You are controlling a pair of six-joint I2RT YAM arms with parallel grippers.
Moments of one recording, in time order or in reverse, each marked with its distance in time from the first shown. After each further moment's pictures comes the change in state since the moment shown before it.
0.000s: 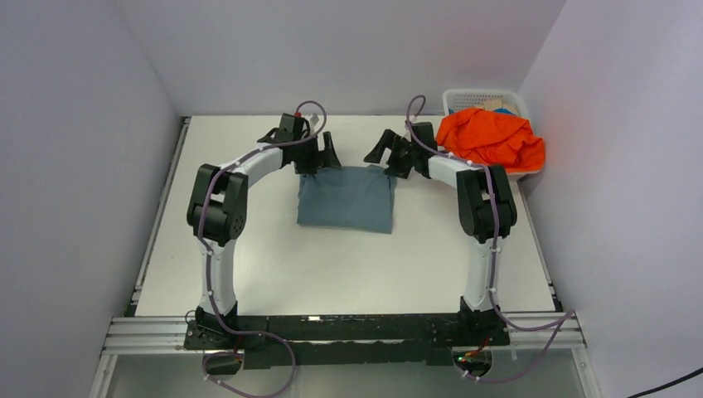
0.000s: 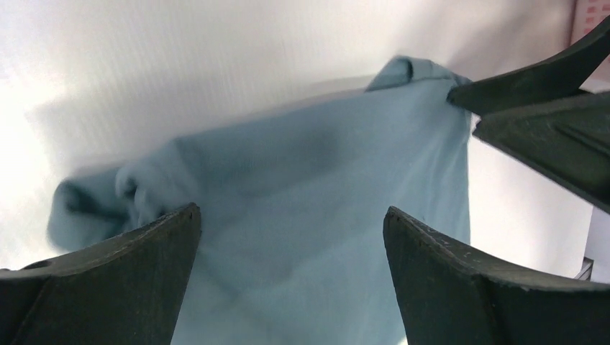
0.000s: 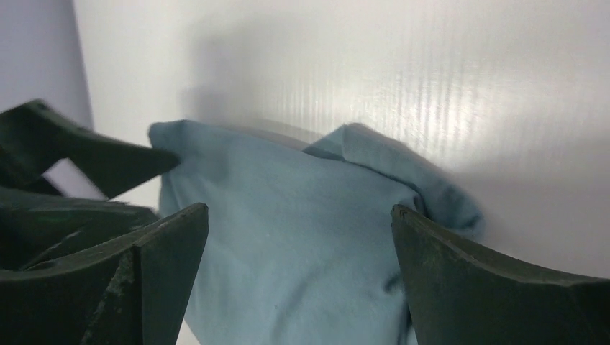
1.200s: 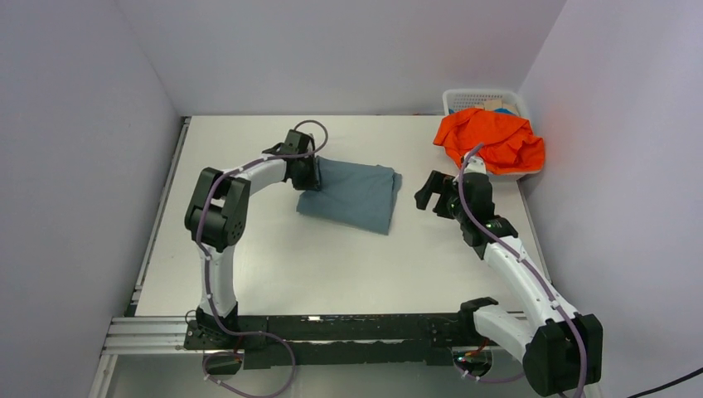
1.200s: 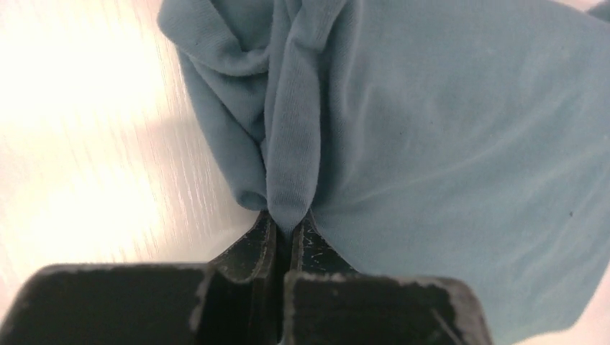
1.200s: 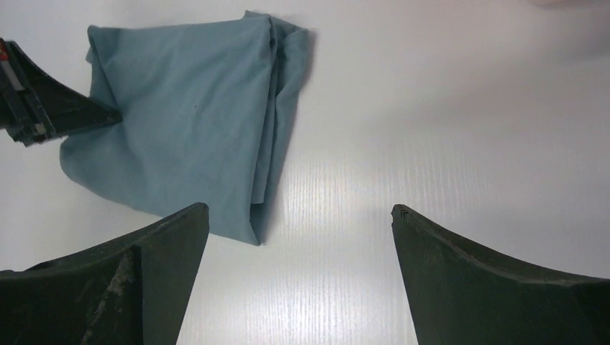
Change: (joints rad) left arm -0.041 -0.113 -0.217 -0.055 -0.240 -0.009; right arm -0.023 -1.139 -0.721 -0.295 0.469 -0.264
